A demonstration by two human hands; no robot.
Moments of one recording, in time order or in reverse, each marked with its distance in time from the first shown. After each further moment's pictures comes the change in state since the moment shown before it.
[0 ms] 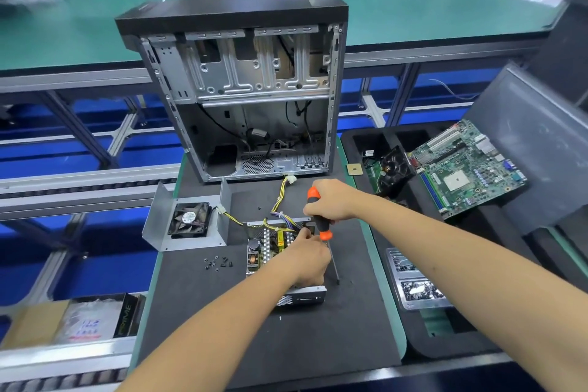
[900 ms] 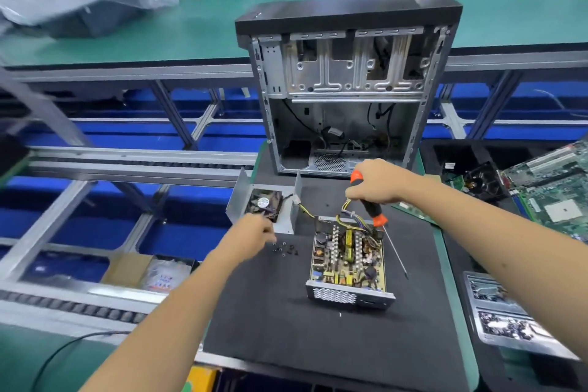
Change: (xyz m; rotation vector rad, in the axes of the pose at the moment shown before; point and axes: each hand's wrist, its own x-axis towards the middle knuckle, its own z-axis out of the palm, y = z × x) left_hand -0.163 -0.141 0.049 -0.636 0.261 -0.762; right_hand 0.019 -0.067 -0.012 -0.259 0.034 -0.213
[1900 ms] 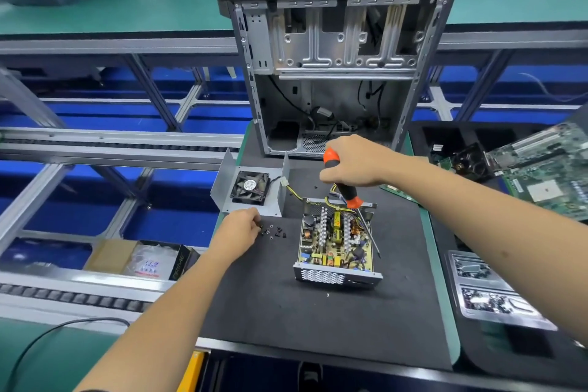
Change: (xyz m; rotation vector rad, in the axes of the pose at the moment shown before) left_hand 0.007 -0.024 0.050 -0.048 0.151 -0.034; right_hand -0.013 -0.030 -0.004 0.023 0.037 -0.142
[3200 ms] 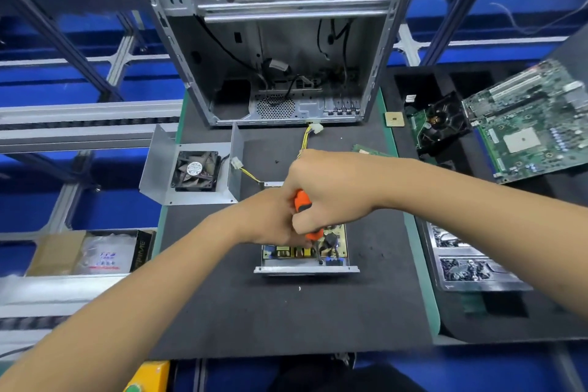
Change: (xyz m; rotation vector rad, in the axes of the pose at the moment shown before) left_hand 0.010 0.142 -0.016 -0.149 -0.535 0.556; right_hand -0.027 0.005 0.018 -0.098 -0.264 -0.302
